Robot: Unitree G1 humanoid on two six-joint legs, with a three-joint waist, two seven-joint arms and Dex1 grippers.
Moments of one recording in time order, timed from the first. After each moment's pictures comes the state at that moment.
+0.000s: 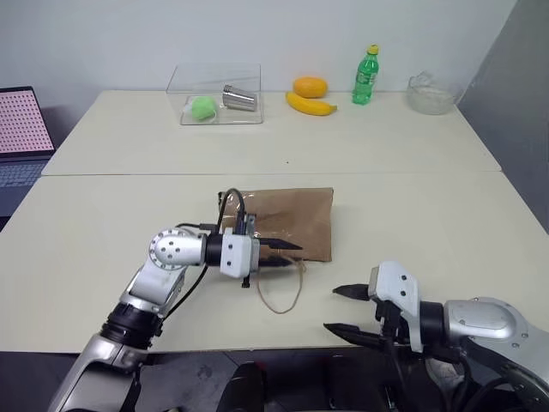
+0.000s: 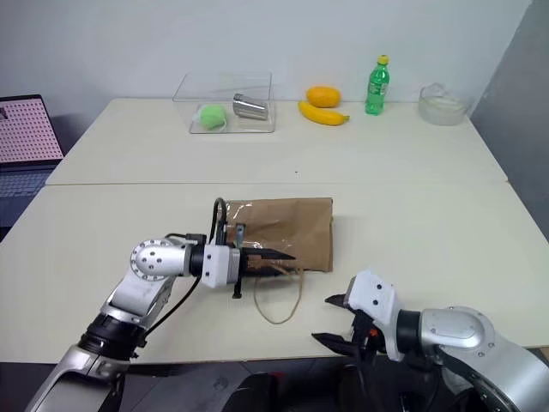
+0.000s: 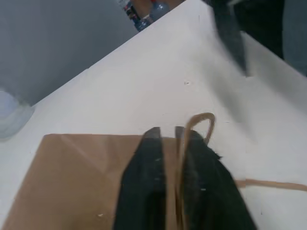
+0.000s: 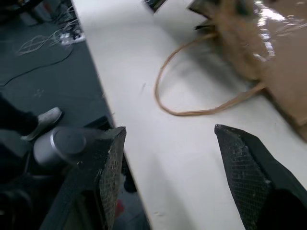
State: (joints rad) left arm -0.52 0.59 -0.24 0.09 -0.24 -0.37 -1.19; right arm 0.00 -0.75 0.10 -0.96 0.61 0.95 0.69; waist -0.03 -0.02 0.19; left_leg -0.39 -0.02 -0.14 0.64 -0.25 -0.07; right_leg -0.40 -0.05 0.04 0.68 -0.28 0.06
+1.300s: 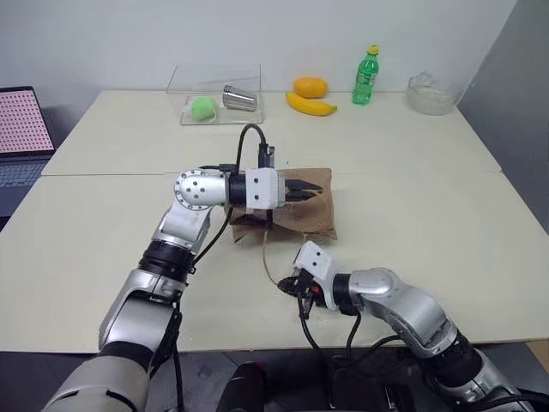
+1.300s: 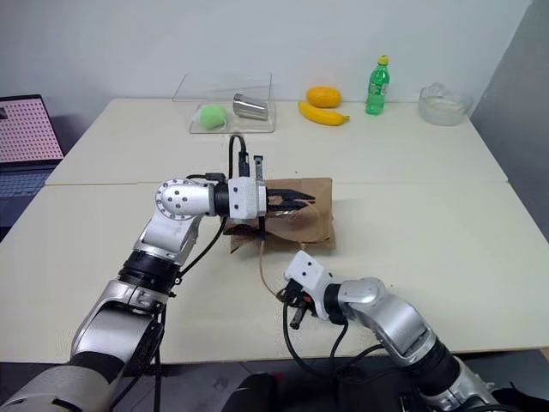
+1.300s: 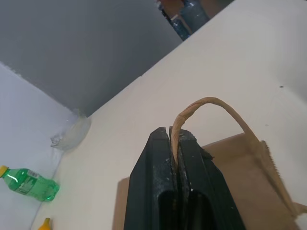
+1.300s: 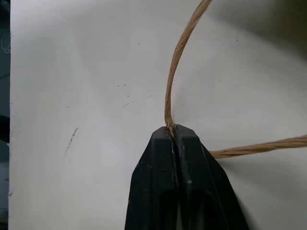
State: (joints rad) left arm -0.90 0.42 -0.23 0.46 -0.13 -0.44 -1.13; right arm -0.34 -0.40 0.52 -0.36 0.24 0.80 0.61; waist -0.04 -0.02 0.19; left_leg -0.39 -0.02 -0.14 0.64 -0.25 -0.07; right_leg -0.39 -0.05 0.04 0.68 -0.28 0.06
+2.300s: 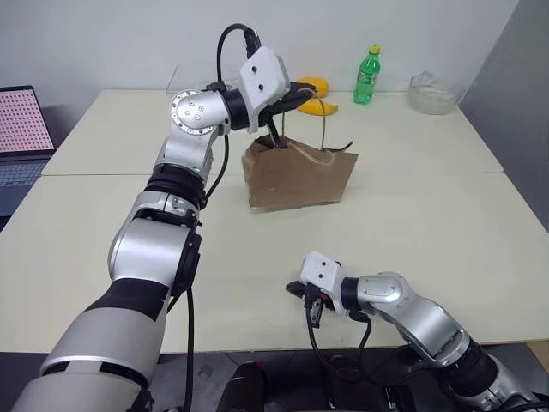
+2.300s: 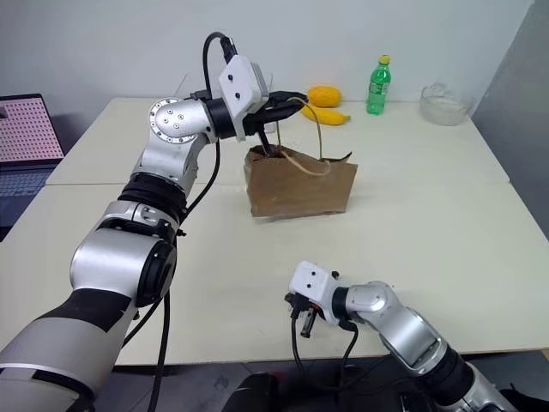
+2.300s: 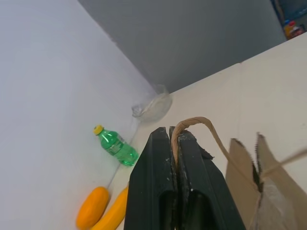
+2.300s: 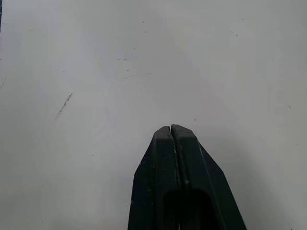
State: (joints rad) left arm -1.35 0.36 -0.10 1.05 -0.04 -0.48 -1.00; right arm -0.30 -0.48 0.56 -0.41 0.13 0.71 0.66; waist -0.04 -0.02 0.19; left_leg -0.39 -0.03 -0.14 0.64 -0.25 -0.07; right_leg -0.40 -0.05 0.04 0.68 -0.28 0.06
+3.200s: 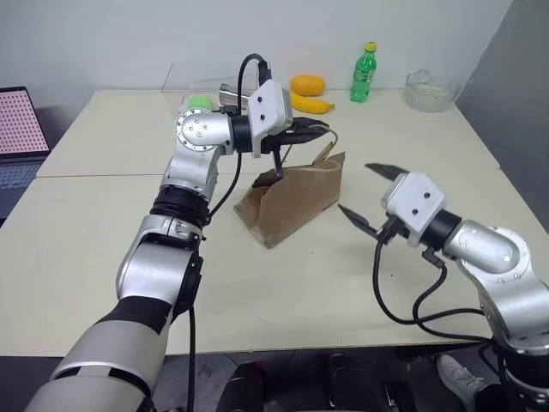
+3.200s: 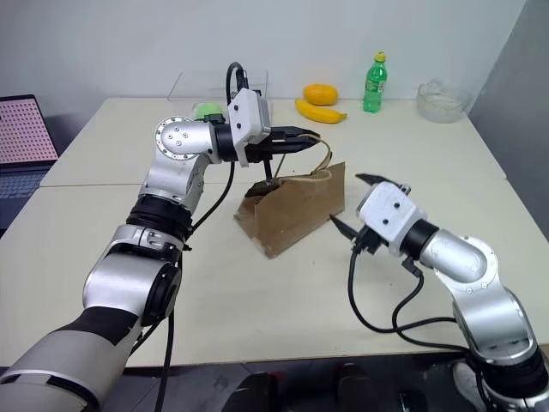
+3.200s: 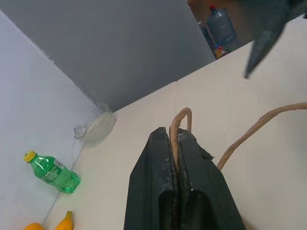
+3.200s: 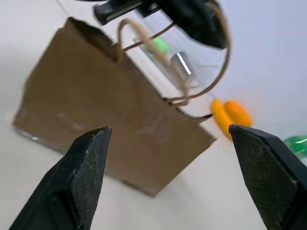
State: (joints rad) left arm -1.20 0.35 -0.10 0.80 -0.12 -0.36 -1.20; right arm -0.38 -0.66 0.06 -0.63 0.08 0.52 0.59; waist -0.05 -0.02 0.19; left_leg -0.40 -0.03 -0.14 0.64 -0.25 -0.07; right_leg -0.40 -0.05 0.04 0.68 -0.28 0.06
